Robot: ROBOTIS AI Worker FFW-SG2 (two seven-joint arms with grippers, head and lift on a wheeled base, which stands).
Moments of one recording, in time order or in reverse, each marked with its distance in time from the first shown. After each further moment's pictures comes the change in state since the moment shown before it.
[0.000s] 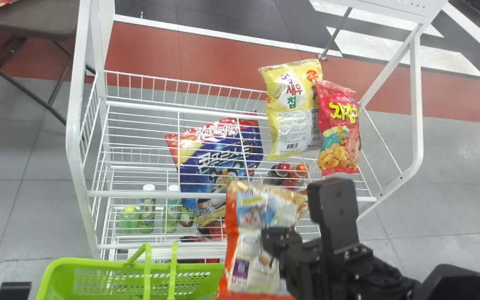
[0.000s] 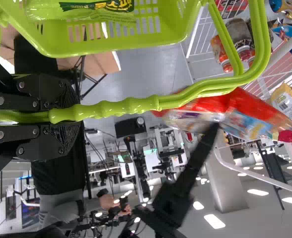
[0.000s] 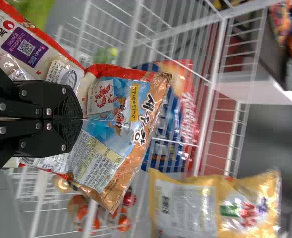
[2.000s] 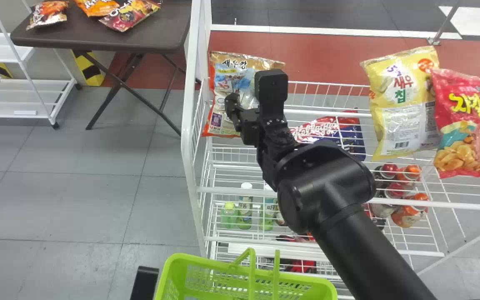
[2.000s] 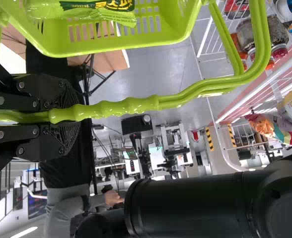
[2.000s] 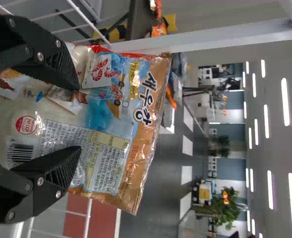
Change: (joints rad) left arm -0.001 0.011 0.001 0.000 -0.008 0.043 -0.023; right arm -0.877 0.286 0.513 1.374 0.256 -1.119 0.026
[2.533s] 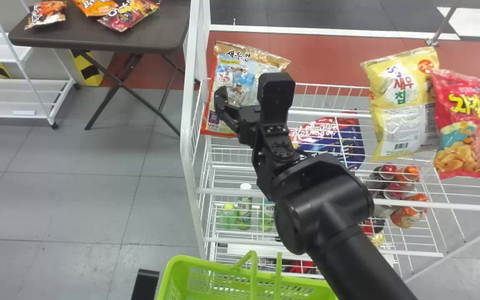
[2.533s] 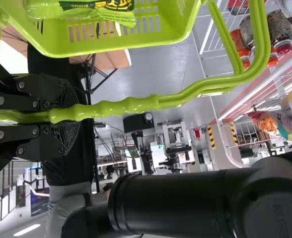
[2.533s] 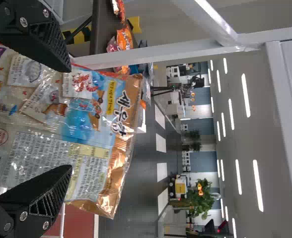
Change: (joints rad) left arm 0.011 0.000 -0.004 -0.010 0.000 0.000 -0.005; right arm 0.070 0.000 0.011 -0.057 0.022 -0.167 -0.041
